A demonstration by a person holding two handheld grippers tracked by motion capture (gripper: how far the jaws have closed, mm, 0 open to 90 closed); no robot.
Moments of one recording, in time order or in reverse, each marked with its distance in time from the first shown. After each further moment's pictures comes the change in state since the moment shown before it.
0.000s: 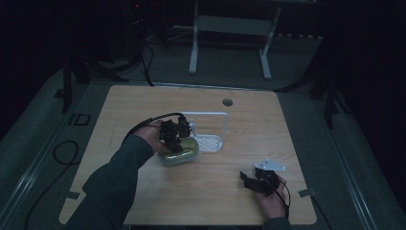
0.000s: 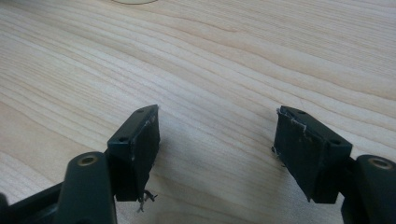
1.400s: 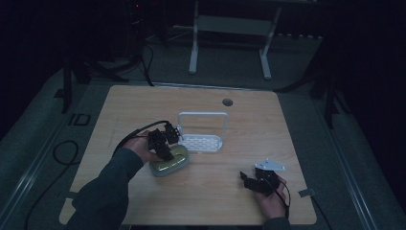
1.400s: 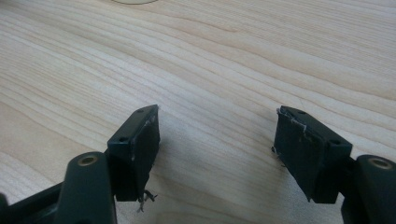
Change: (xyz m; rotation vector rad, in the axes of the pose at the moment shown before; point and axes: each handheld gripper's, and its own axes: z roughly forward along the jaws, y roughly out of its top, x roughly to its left) left arm -0.007 -0.039 0.018 -0.010 -0.050 -0.199; right arm 0.000 0.000 0.000 0.001 0.000 0.001
